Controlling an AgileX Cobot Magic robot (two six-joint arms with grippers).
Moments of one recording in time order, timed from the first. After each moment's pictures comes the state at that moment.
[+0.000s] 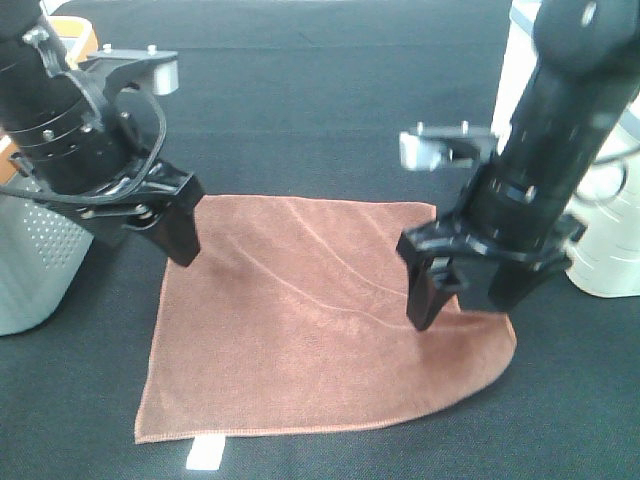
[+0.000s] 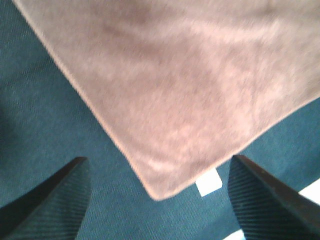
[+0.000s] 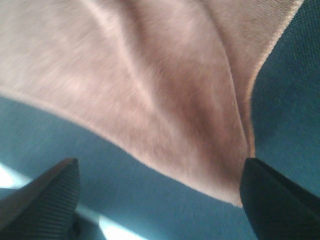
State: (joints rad) left arm -0.48 1.67 -1.20 -0.20 0.94 0.05; right arm 0.45 1.74 -1.04 0.28 0.91 -0.06
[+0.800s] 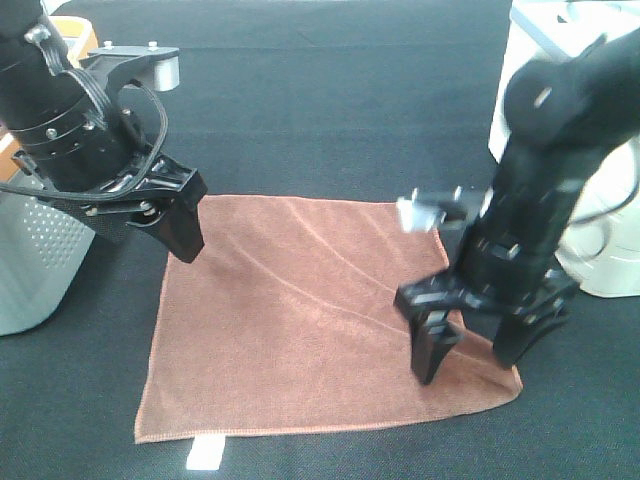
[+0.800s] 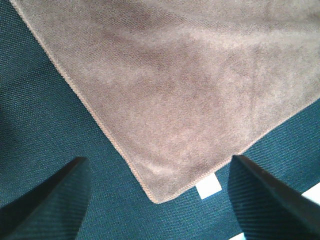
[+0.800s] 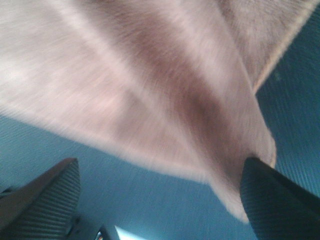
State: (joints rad) left arm -0.48 1.67 -1.20 -0.20 0.93 0.05; right arm 0.45 1.80 -0.99 0.31 0.92 -0.06
